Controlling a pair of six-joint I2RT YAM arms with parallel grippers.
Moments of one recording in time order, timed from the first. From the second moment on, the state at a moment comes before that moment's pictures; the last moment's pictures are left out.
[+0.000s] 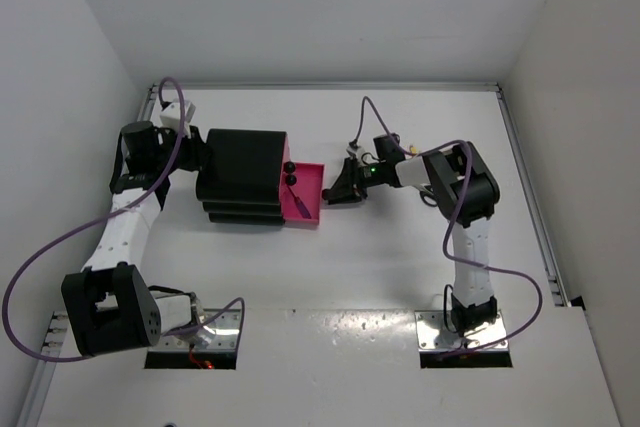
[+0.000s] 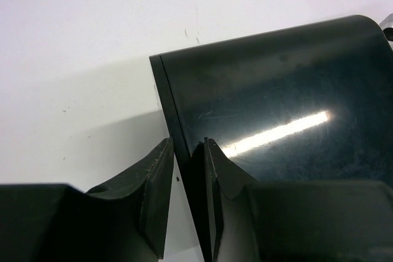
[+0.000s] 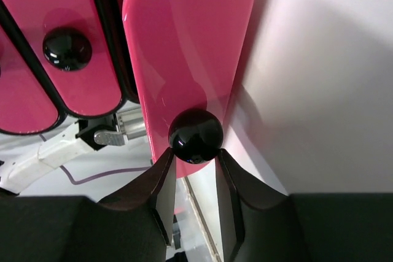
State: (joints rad) left arm 0.19 1.22 0.86 -0.10 0.48 0.13; right arm 0.31 2.19 1.11 0.18 -1.08 0.68
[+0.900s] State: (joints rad) left arm 0.20 1.23 0.86 -0.07 0.49 0.15; right arm 0.48 2.41 1.38 0.40 -1.09 0.95
